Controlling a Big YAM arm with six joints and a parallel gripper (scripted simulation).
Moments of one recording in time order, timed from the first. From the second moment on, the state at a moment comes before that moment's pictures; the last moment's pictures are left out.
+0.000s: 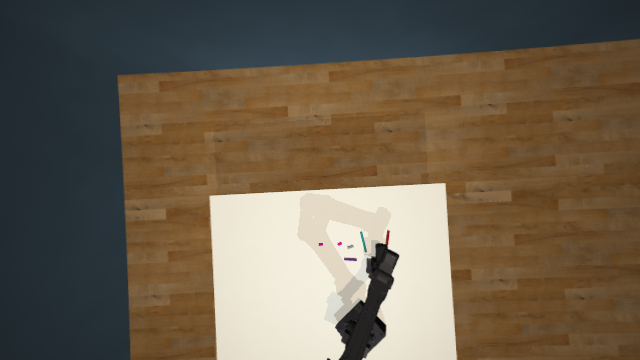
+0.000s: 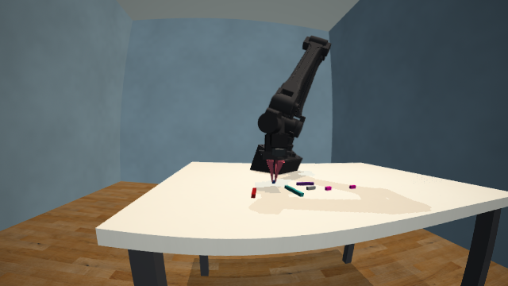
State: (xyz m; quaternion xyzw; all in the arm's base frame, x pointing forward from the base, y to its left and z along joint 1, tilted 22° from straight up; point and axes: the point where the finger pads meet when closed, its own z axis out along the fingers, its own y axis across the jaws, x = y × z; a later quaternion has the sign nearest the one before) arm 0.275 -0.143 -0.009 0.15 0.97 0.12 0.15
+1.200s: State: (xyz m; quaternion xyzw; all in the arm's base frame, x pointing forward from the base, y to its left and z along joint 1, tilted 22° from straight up) arm 0.275 -0.143 -0.009 0.15 0.97 0.12 0.15
